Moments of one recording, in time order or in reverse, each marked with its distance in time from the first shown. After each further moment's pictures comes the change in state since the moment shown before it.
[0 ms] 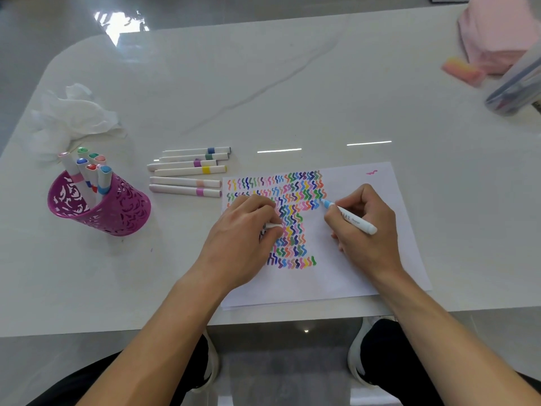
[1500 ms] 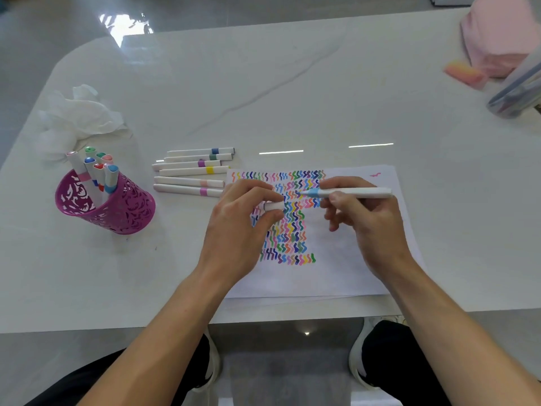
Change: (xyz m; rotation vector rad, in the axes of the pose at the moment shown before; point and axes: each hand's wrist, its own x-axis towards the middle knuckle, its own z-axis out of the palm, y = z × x) left_hand 0.004 0.010 -0.013 -0.226 0.255 -0.091; right_hand 0.007 -0.028 -0.001 0.416 -0.181 0.065
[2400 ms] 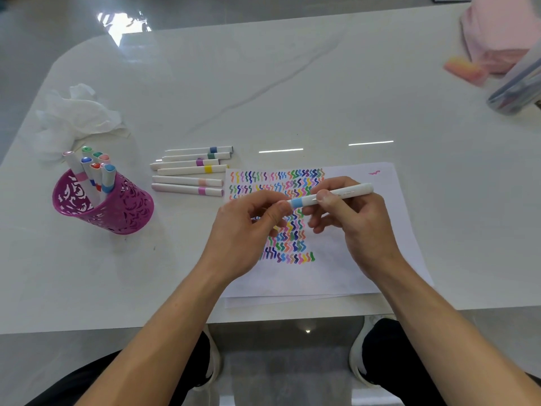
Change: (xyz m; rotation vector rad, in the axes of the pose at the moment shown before) left_hand 0.001 0.005 0.002 -0.431 -0.200 -0.205; right_hand -0.004 -0.001 0.011 -0.032 -0.070 0.016
